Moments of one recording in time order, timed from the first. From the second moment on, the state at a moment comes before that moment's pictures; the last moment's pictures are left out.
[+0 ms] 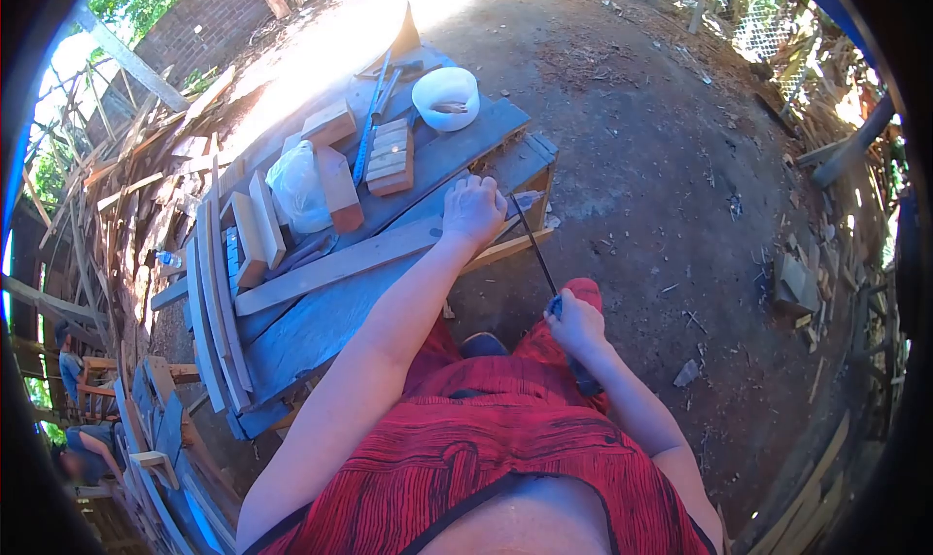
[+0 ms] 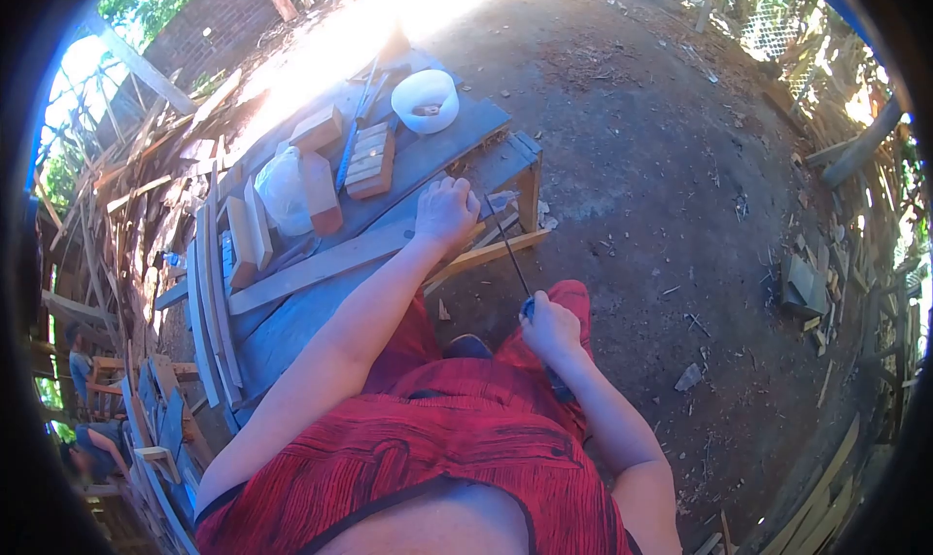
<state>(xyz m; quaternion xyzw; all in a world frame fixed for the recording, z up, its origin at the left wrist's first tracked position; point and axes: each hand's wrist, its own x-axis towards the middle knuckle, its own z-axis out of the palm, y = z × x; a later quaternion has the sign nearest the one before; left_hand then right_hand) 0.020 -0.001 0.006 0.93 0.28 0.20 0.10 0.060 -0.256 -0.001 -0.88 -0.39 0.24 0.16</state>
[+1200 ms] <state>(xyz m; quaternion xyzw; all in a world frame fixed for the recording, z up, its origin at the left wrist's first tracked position) 0.018 -0.004 0.012 0.93 0.29 0.20 0.09 0.075 -0.209 -0.006 -0.88 -0.38 0.21 0.19</state>
